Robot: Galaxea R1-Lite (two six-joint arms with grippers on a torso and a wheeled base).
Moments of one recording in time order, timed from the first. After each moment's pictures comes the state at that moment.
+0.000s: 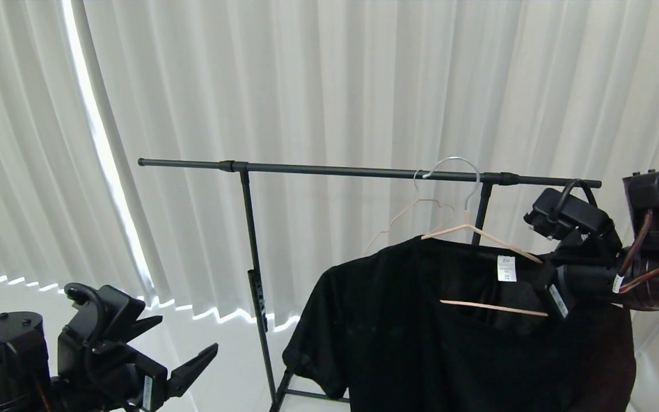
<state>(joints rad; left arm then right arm) -0.13 1.46 -0.05 -0.98 -0.19 0.23 0.43 1.47 -0.84 -0.07 0.13 -0.35</state>
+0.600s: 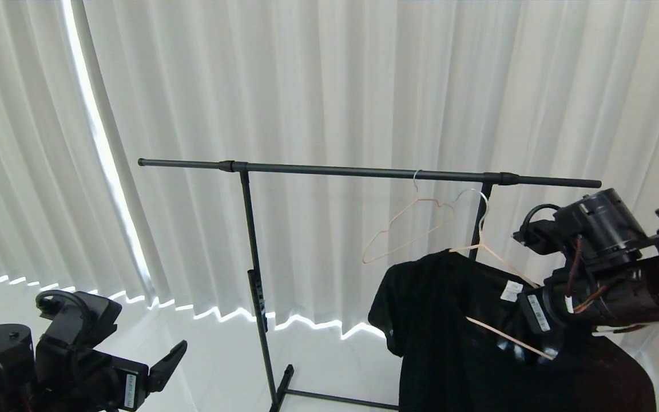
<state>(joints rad) -0.13 1.43 -0.01 -0.98 0.07 0.21 0.50 1.61 -0.96 0.25 -0.19 0.19</state>
